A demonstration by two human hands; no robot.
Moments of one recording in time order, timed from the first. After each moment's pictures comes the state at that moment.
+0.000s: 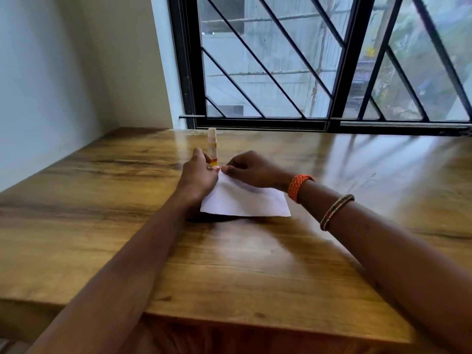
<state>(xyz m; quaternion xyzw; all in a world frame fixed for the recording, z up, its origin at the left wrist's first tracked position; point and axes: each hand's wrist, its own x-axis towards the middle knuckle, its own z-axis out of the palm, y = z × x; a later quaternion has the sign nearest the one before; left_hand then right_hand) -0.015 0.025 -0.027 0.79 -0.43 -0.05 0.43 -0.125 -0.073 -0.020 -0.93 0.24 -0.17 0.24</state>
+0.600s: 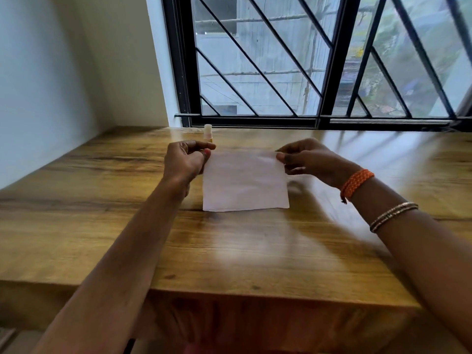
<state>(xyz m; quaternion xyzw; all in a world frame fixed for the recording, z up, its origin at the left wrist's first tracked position) -0.027 0.052 -0.002 0.67 -0.34 -0.18 0.63 -0.232 -0.076 0.008 -0.78 0.32 -0.24 0.47</state>
